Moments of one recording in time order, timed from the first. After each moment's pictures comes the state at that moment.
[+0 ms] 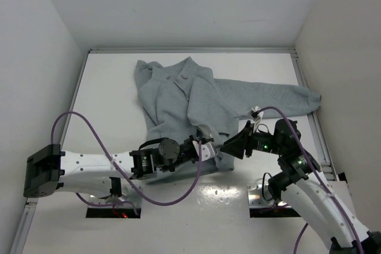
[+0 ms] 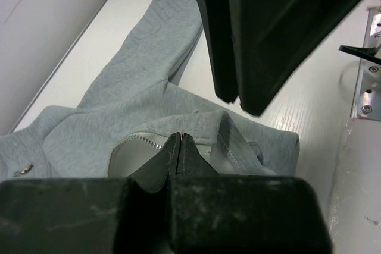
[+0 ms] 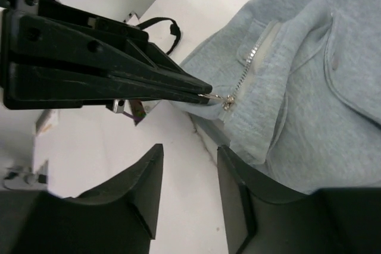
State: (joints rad) left arm -1.32 1.12 0.59 0.44 -0.27 0.35; right arm 0.43 0.48 0.43 -0.24 -0.77 0.41
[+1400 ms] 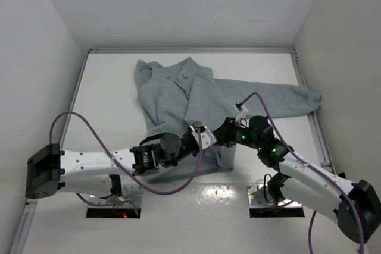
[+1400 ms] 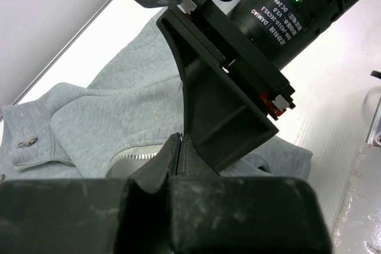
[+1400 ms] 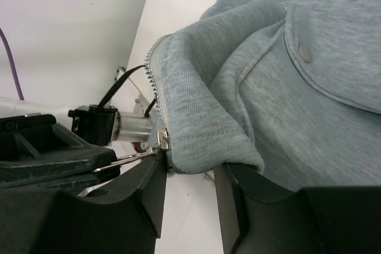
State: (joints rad) left arm -1.28 1.15 0.66 0.39 -0.34 0.24; right arm 0.64 0.86 0.33 0.22 -0.38 0.85
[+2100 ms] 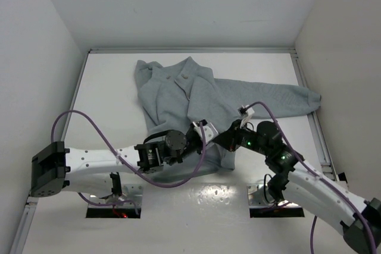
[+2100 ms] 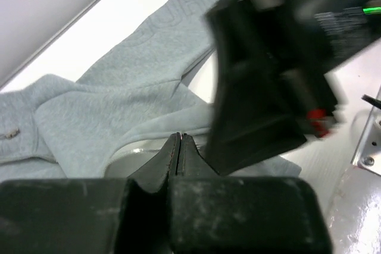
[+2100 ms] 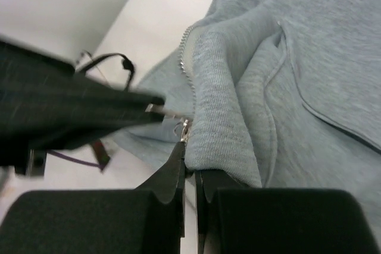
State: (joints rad) left arm -1.26 1.20 0.71 0.39 -0.36 0.14; right arm 0.66 0.70 0.32 0.12 -0.33 0.61
